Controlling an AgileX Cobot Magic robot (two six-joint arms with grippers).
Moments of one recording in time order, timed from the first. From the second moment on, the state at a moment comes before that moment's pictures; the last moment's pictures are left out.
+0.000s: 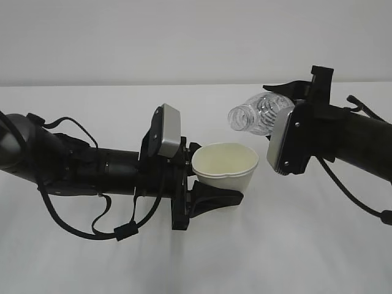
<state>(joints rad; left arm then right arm) -0.49 2.14 -0.99 1.16 -1.14 -0.44 0.25 1.71 -0.64 -0.43 -0.79 -1.05</state>
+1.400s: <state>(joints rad) -0.49 2.14 -0.99 1.19 -1.14 -0.44 0.25 1.71 -0.64 -0.37 -0.89 -1.28</state>
